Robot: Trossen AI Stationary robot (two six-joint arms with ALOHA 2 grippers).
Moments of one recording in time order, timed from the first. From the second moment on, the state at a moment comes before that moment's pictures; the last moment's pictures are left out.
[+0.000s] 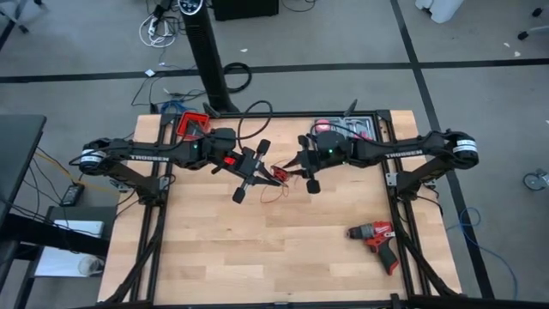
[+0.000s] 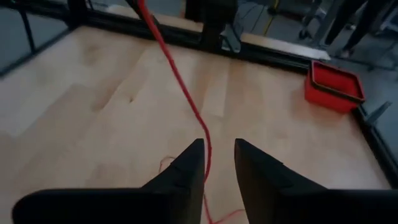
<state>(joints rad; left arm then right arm) 0.09 1.38 1.06 0.16 0.50 0.31 -0.15 1.39 0.85 0.13 -0.21 -0.29</state>
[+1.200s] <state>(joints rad) 0.09 1.38 1.06 0.15 0.47 0.31 -0.15 1.50 0.82 0.32 -0.26 -0.31</state>
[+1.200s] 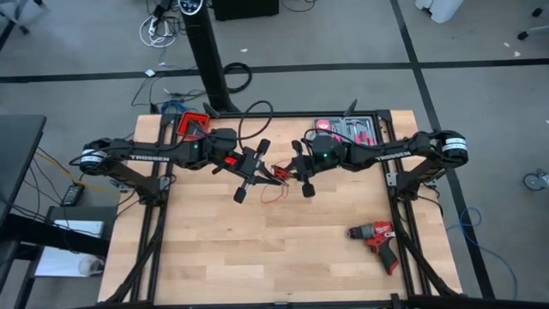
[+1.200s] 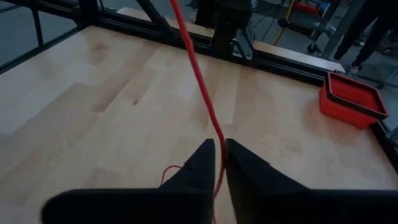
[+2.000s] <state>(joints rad) 0.17 1.38 1.06 -0.08 0.32 0.31 -0.03 1.28 0.82 -0.06 -0.02 -0.42</state>
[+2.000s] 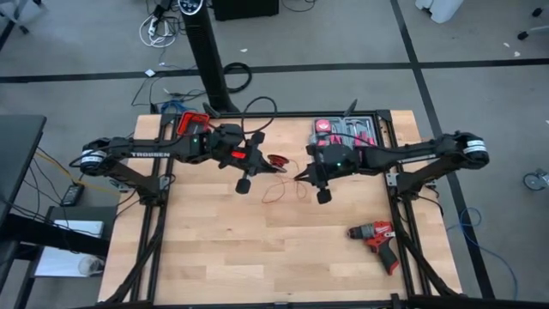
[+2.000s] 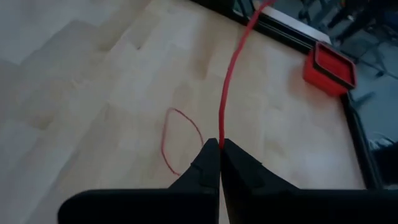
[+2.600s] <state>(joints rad) 0.18 1.38 1.06 -0.16 0.23 0.22 0.02 1.06 0.82 -0.06 0.02 -0.58</state>
